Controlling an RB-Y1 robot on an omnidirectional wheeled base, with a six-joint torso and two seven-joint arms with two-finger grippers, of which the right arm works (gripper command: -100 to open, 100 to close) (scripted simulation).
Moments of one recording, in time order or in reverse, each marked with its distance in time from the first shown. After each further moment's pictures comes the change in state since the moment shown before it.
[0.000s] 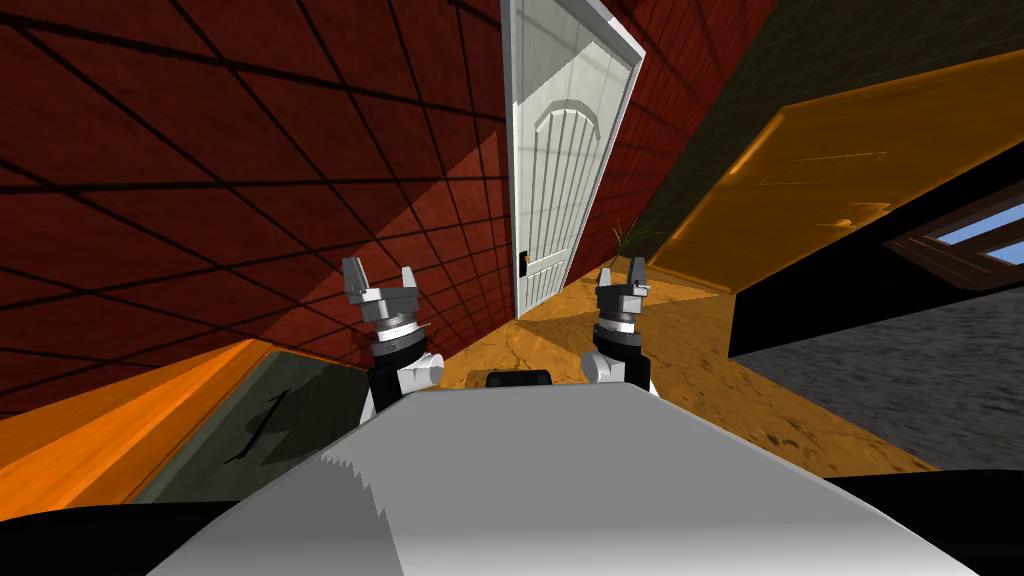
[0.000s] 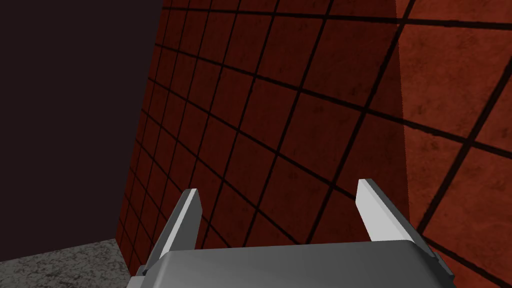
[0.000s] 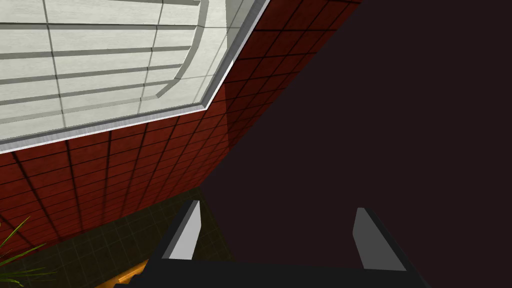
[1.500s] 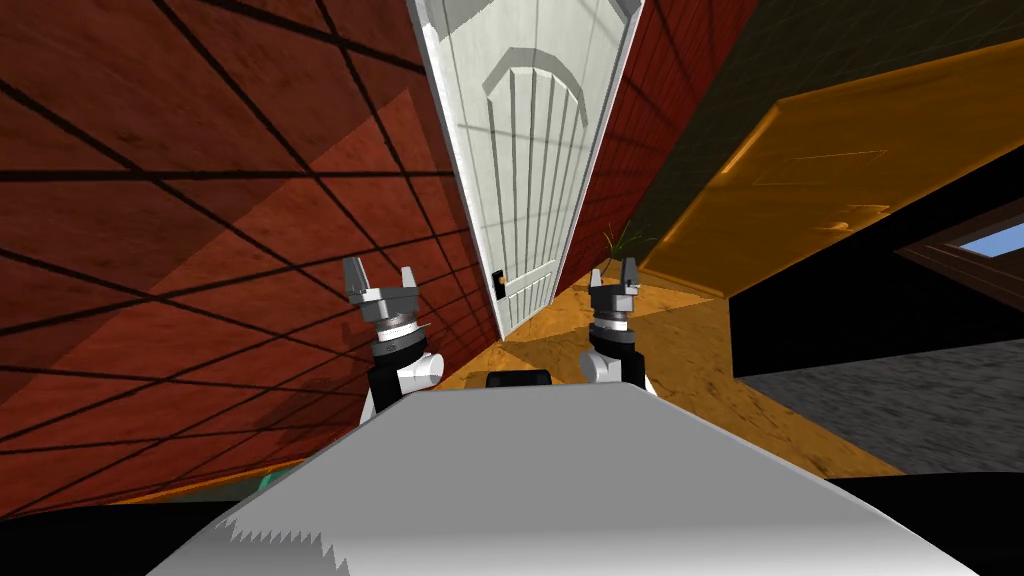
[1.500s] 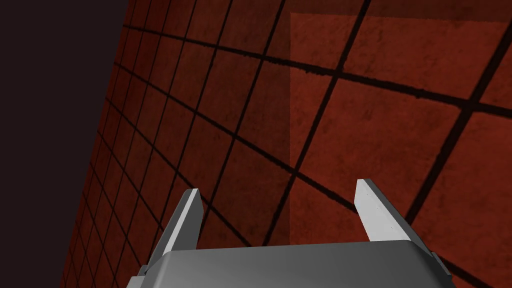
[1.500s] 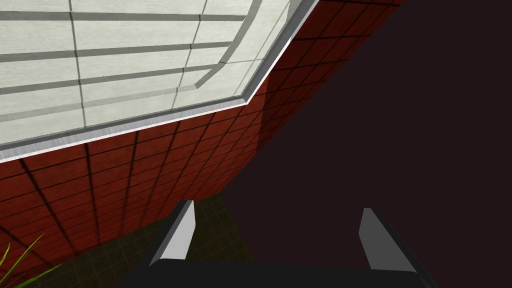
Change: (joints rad) arm -0.026 -0.056 0.029 0.032 -0.024 0.001 -0.042
